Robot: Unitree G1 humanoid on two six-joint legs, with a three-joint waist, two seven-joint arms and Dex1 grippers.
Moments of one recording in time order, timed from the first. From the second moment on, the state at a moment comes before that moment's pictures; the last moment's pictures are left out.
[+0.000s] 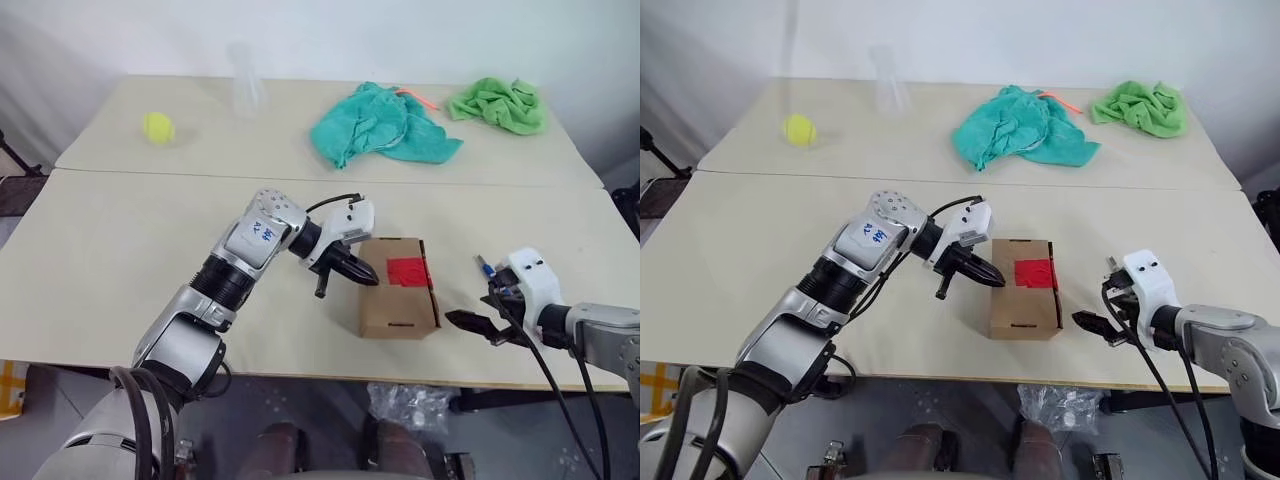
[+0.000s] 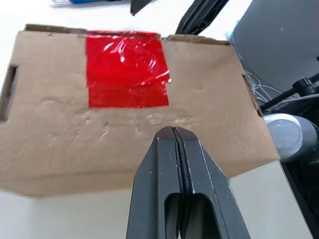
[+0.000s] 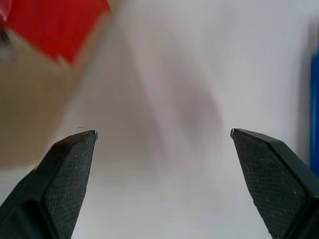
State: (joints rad) left arm -1.05 0.29 -0.43 0.41 -0.08 0.55 -1.31; right arm -0.18 -0.86 -0.31 -0.51 0.67 1.38 0.49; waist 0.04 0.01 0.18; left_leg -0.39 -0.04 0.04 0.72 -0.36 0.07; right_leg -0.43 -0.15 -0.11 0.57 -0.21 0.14
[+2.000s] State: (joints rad) left arm -1.06 0.25 -0.41 0.44 -0.08 0.57 -1.29; right arm -0.01 -0.94 -0.35 -0.55 0.72 1.34 0.55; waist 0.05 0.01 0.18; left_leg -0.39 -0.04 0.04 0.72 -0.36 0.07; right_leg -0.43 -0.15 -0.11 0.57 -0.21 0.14
